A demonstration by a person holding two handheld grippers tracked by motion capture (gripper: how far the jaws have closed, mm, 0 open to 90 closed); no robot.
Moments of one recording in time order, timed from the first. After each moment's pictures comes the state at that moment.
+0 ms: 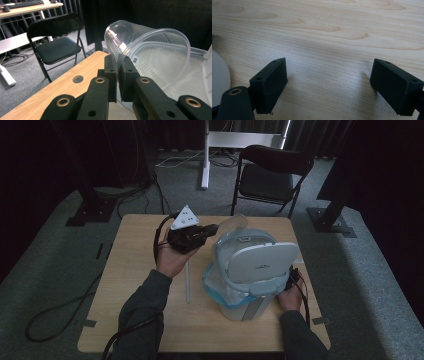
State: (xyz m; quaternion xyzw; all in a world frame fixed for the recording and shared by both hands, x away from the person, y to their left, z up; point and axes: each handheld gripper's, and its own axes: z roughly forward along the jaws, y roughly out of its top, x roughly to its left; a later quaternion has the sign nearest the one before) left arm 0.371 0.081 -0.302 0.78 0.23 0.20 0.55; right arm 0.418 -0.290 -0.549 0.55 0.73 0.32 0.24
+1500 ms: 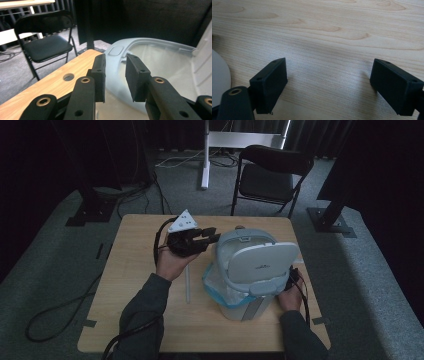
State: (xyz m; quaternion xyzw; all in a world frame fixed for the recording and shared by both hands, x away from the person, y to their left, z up) left arm 0.371 0.092 -0.317 0.78 0.24 0.16 0.56; right arm 0.418 -0.290 -0.549 0.55 0.73 0.32 0.23
